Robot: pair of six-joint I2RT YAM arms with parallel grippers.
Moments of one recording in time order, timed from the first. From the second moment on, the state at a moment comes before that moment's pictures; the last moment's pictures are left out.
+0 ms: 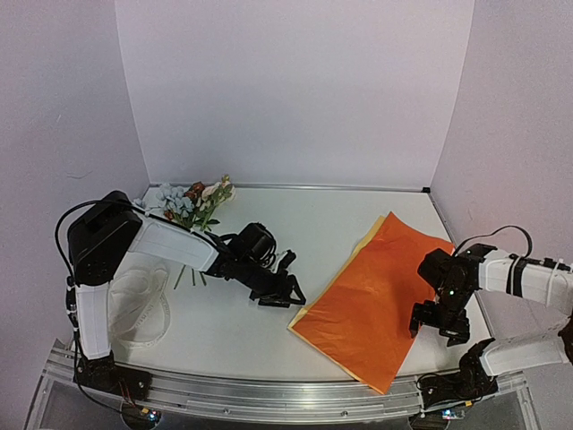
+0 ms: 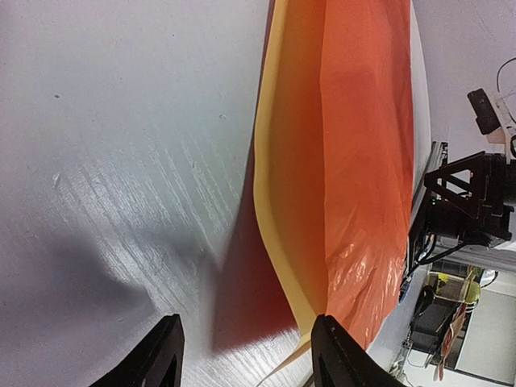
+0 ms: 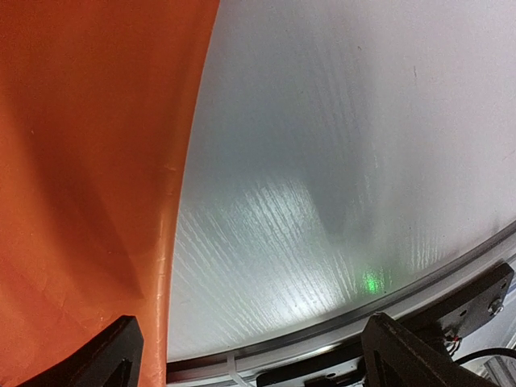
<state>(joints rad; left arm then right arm) -0.91 2.00 1.18 -0.07 0.56 -0.72 0.49 1.17 0.63 -1.10 0.00 0.88</state>
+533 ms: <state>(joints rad) -0.95 2.07 1.22 -0.07 0.62 -0.76 0.49 1.17 0.62 -1.09 0.00 0.89</state>
